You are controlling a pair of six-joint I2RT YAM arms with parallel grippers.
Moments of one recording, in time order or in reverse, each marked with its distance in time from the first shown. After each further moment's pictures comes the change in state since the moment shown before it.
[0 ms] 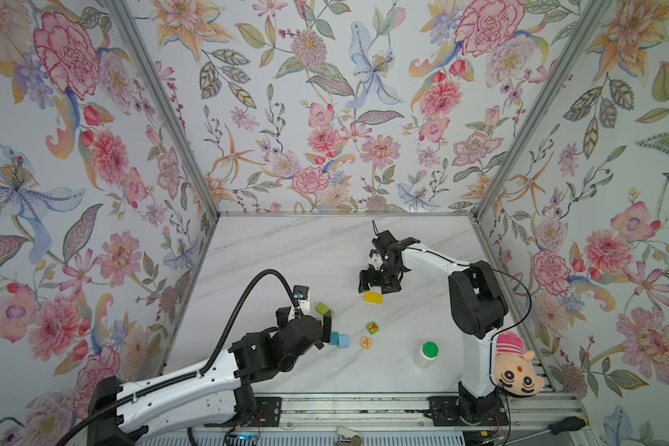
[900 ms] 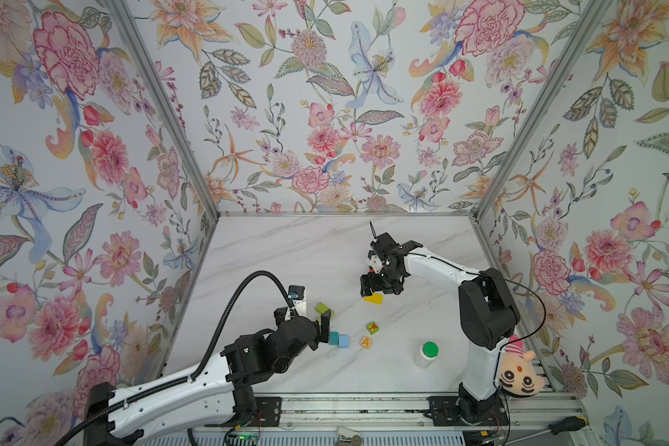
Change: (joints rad) left arm 0.000 -0.065 -0.016 0.016 0.020 -0.004; right arm 0.057 -0.092 -0.042 -0.001 0.114 -0.065
